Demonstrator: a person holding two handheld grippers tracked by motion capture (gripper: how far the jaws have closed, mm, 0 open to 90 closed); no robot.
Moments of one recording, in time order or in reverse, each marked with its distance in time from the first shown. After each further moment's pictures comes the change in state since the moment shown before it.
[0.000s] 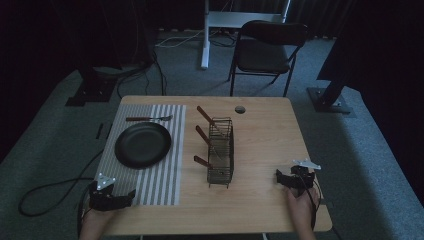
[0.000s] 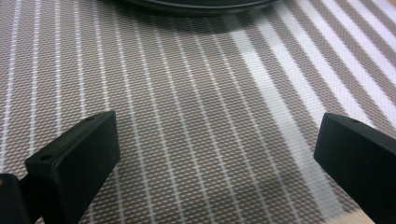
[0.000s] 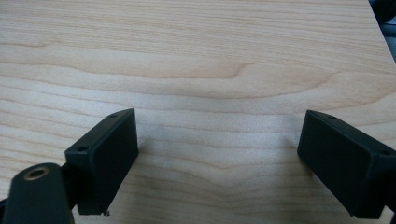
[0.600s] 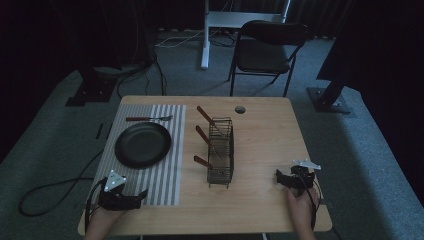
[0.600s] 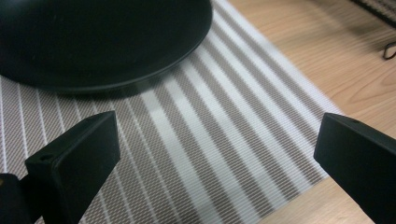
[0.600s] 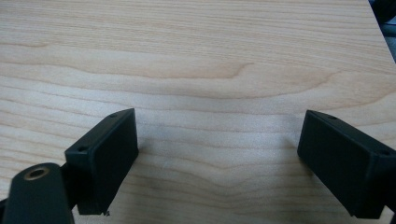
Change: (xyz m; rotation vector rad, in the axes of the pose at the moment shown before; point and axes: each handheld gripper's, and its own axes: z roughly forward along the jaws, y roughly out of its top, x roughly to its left) left arm -0.039 0.028 -0.018 -0.078 -0.151 0.128; right arm 0.000 0.000 0.000 0.000 0.000 0.000
